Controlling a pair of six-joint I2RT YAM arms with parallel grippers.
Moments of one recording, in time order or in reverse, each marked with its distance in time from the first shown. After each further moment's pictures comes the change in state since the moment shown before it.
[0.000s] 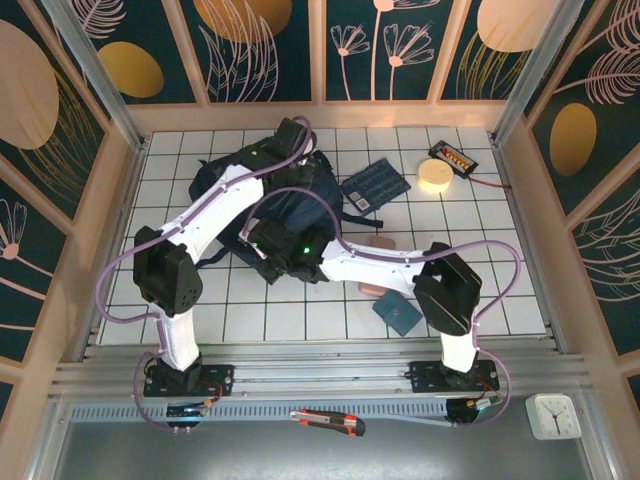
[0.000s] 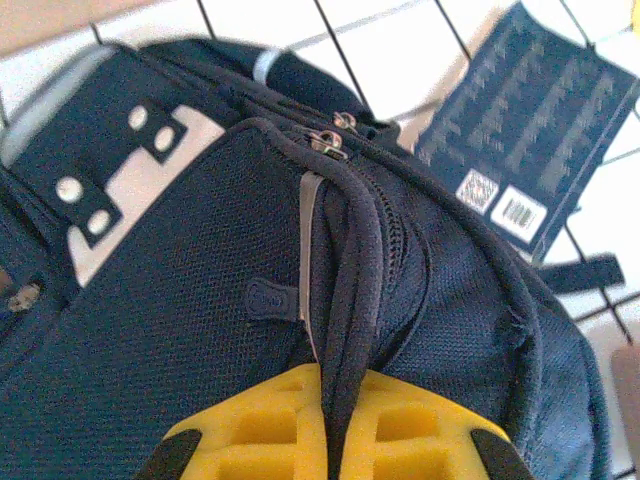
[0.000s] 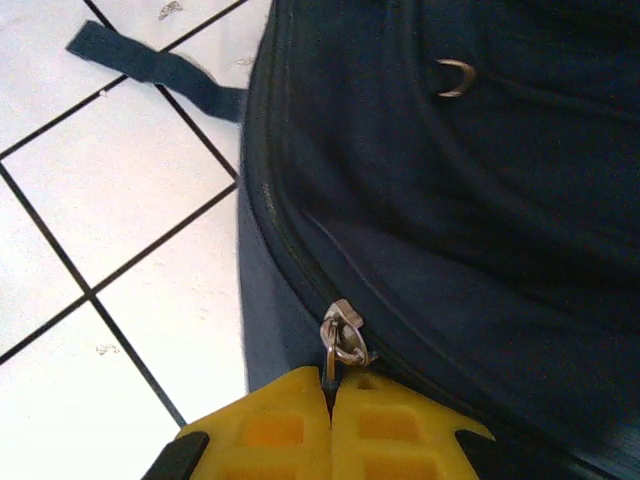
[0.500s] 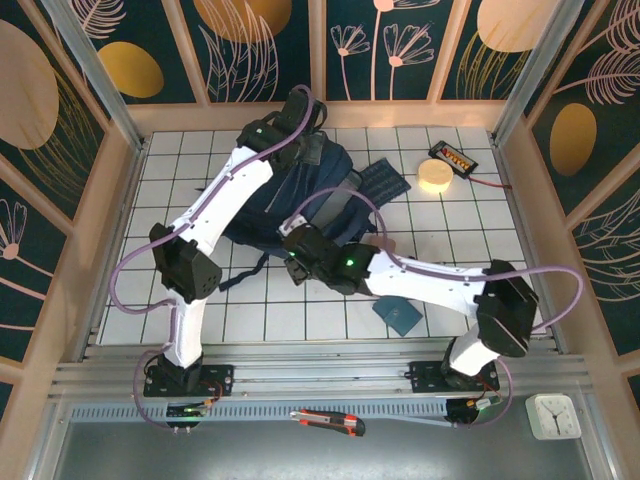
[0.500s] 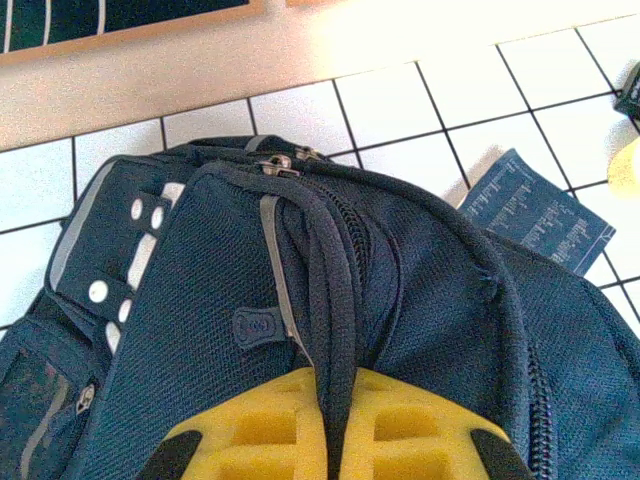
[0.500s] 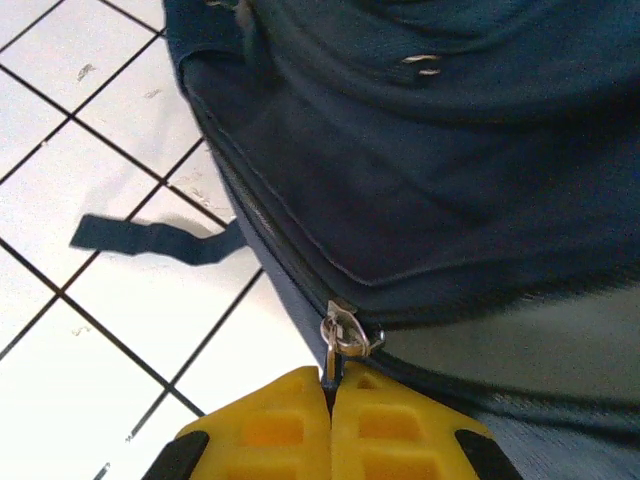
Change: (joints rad) left arm -0.014 0.166 0.405 -0.163 -0.094 -0.105; right arm 0.004 -0.251 -0.224 0.018 0.123 0.181
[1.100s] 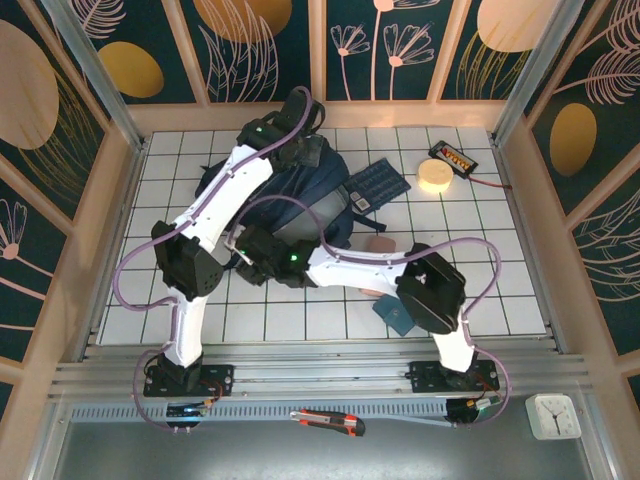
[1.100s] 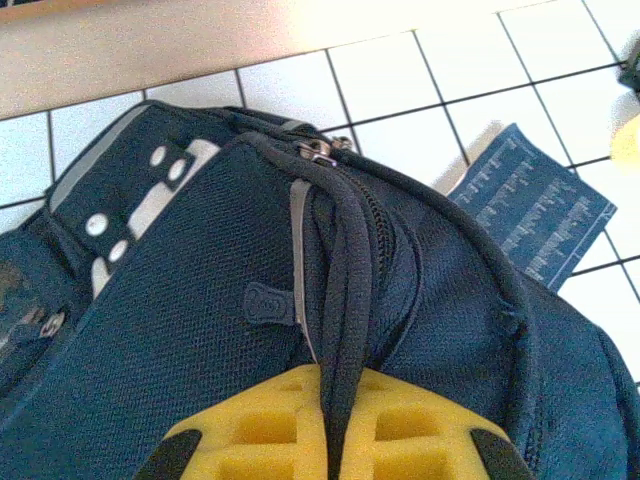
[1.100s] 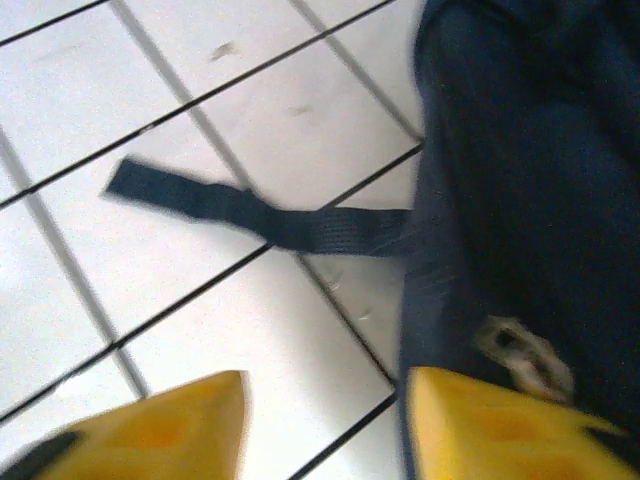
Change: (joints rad) left arm 0.011 0.004 -0.027 -0.004 0.058 0.010; right arm 0.028 0.301 0.225 0.092 -0.152 -0.240
